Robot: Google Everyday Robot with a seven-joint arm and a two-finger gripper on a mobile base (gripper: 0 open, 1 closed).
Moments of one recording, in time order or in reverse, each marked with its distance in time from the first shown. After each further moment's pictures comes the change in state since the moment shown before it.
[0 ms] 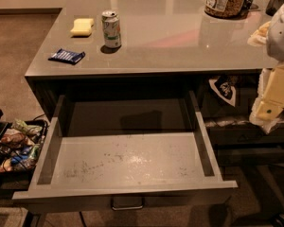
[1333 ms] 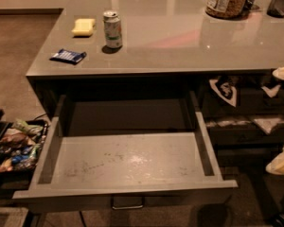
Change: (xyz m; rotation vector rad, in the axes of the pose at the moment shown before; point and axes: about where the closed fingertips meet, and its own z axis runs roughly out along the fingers) arm 0.046 0.055 0.021 0.169 -0.200 -0.023
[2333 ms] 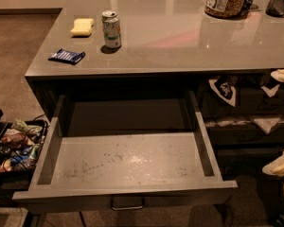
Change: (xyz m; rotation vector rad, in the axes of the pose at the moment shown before) arm 0.003 0.003 0.006 0.054 -0.201 -0.022
